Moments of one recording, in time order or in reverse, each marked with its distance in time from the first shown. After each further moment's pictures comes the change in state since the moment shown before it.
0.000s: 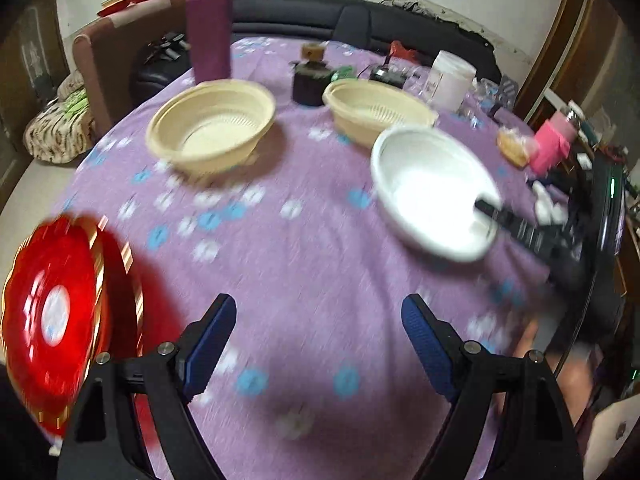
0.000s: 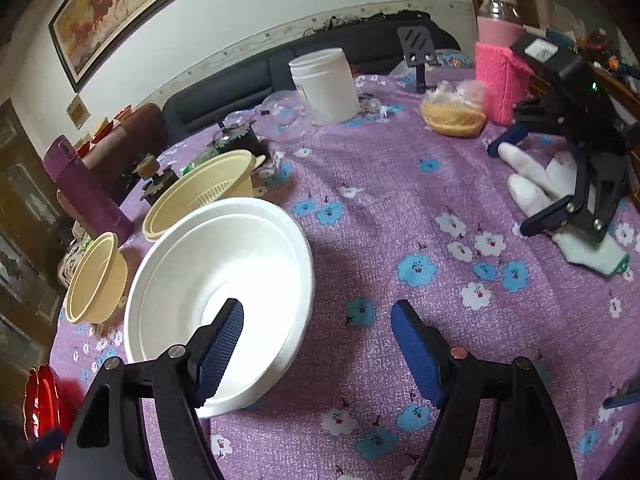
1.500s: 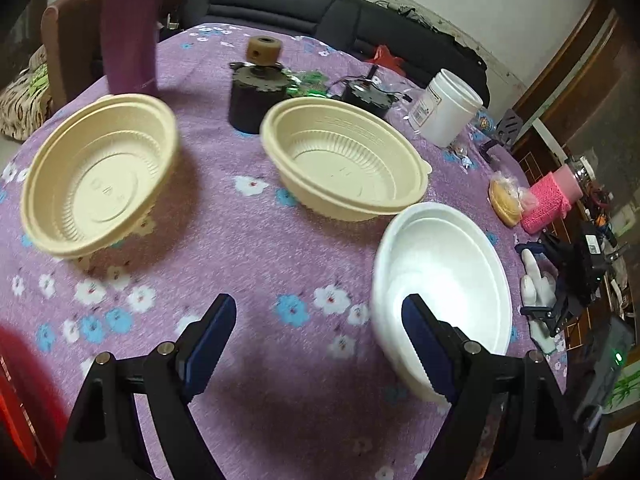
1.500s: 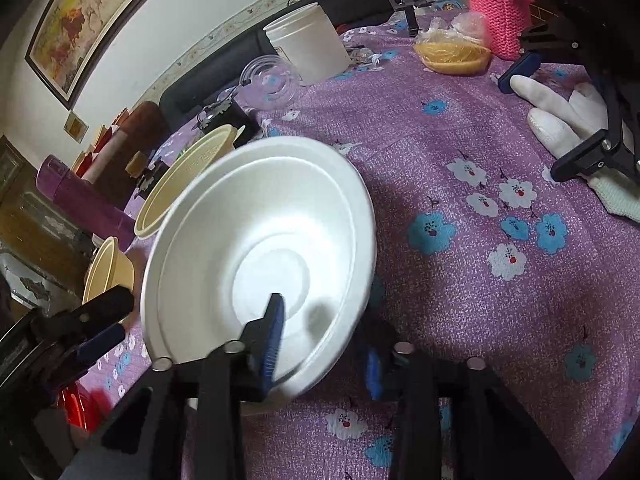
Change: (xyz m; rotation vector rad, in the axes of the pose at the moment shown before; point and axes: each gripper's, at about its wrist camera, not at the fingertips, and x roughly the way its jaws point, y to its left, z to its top) left arm 0.090 -0.026 0.083 -0.087 0.038 -0.161; right arm 0.031 -0.019 0.003 0.129 0.120 0.103
